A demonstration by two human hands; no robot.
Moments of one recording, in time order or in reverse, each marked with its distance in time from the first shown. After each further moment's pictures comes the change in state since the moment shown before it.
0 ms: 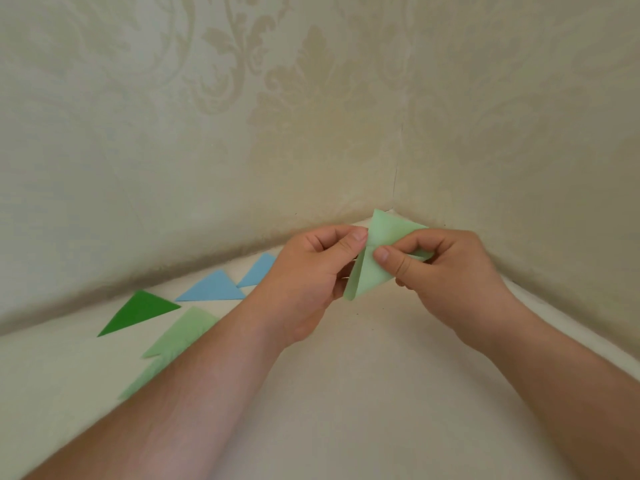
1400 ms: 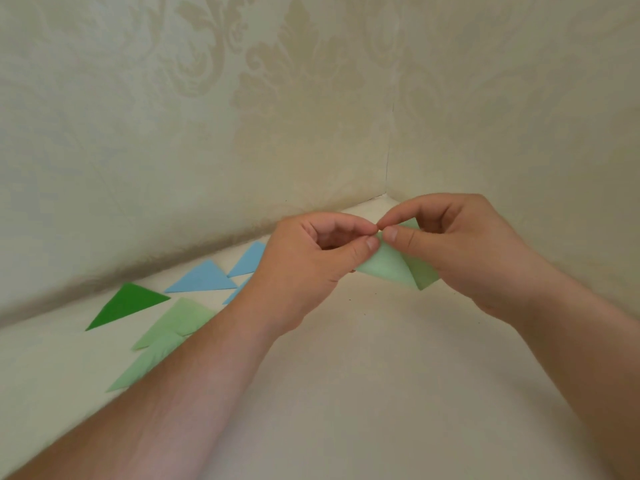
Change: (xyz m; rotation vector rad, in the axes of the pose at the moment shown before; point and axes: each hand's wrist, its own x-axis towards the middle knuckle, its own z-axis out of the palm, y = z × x) left_hand -0.004 -0.004 0.006 0.250 0.034 0.253; right_hand 0.003 -0.016 -0.021 0.005 -0.120 0.007
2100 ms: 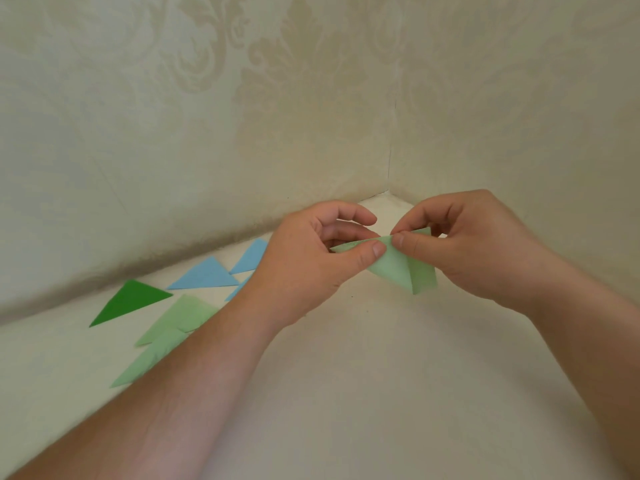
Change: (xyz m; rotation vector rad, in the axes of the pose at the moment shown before) left_hand -0.003 0.004 -0.005 0.127 -0.041 -0.015; right_hand 0.000 -0.002 -0.009 -0.306 -0.011 -0.021
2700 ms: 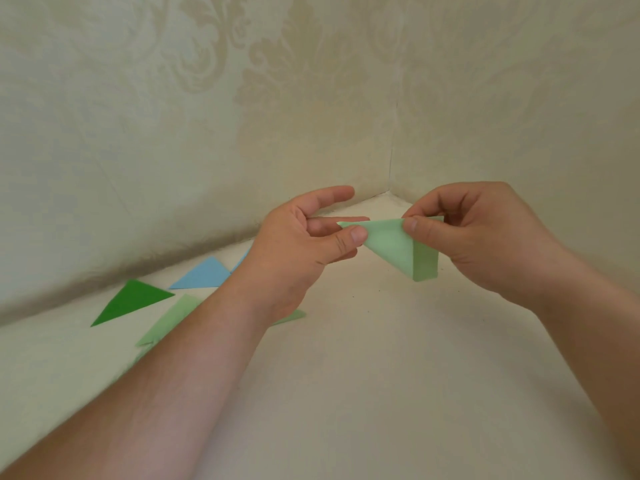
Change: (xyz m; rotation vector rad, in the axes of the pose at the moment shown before) left_hand 0.009 0.002 -0.010 -0.239 0.036 -0.087; right_hand 0.005 0.007 -0.005 0.056 0.080 -0.014
